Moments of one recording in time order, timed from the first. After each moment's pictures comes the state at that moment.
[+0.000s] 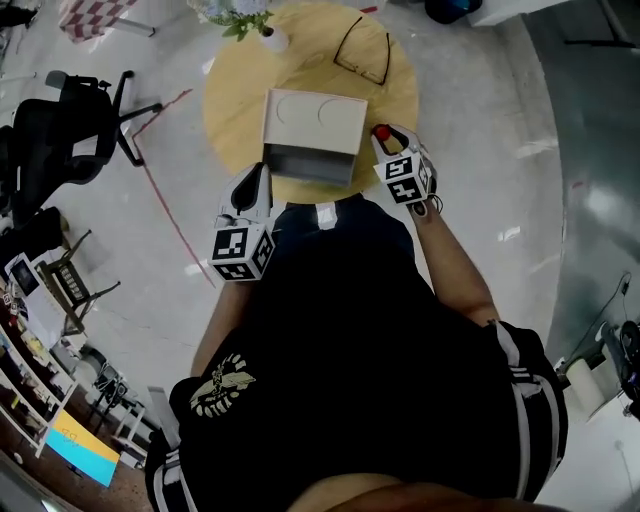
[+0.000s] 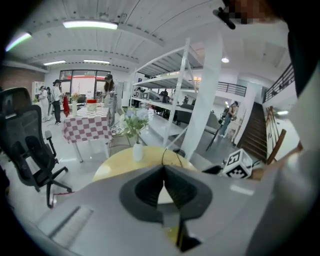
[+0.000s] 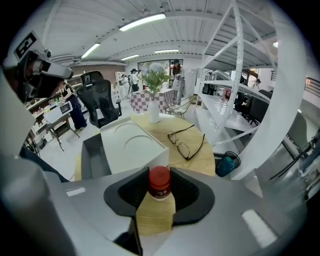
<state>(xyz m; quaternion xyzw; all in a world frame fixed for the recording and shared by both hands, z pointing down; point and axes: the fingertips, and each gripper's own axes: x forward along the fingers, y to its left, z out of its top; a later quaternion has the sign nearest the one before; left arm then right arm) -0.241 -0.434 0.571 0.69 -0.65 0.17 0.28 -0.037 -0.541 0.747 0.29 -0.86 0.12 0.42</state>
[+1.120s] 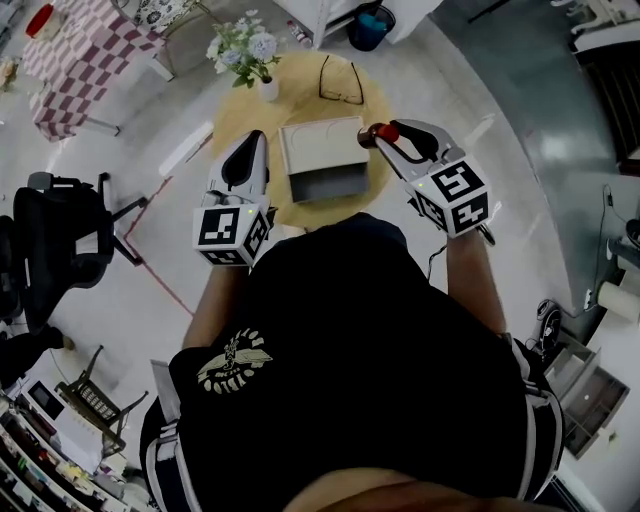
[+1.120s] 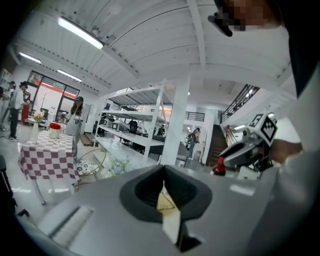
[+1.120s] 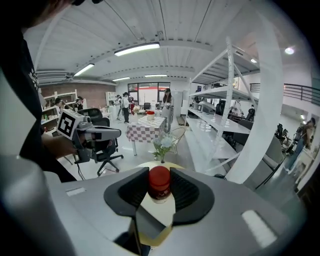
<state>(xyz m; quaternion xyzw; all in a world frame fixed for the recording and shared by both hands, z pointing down) -0.333 -0.482 0.409 0.84 -0.52 0.04 0.14 -0.140 -0.475 0.408 0.38 -0.86 0.10 0.31</state>
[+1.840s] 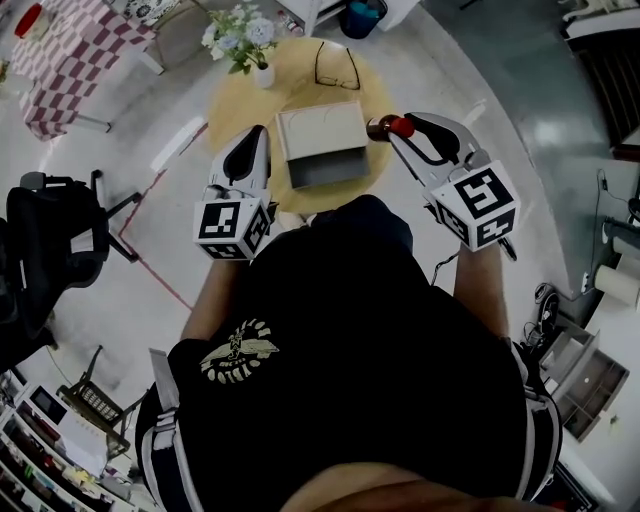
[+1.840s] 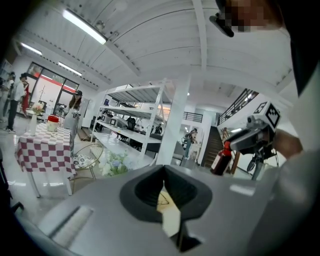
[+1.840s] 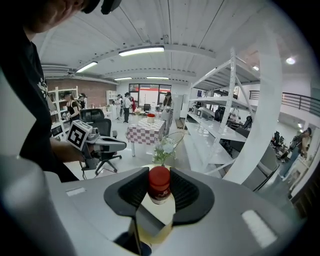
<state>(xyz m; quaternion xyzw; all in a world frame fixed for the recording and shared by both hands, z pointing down) -0.338 -0.465 0.422 0.85 -0.50 0.03 0.16 -0.148 -0.444 0.363 0.39 -0.86 0.07 0.31</state>
